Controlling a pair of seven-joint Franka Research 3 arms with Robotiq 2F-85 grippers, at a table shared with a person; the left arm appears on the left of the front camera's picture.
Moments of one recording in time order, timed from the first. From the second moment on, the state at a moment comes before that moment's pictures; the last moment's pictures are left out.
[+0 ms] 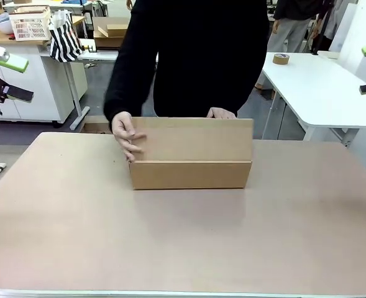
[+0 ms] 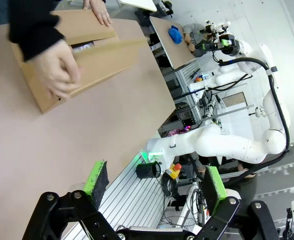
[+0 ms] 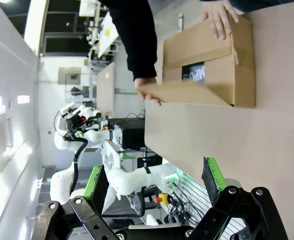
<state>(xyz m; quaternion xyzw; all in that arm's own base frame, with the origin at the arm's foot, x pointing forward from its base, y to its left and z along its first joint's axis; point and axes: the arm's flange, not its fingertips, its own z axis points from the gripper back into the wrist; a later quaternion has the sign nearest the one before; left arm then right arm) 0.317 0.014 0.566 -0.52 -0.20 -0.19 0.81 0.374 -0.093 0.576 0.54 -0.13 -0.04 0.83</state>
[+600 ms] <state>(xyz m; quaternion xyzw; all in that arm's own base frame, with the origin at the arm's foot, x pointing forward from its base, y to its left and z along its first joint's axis) 0.317 0.014 0.566 -0.52 -0.20 -0.19 0.81 0.374 -0.093 0.576 0.54 -0.13 -0.04 0.83</state>
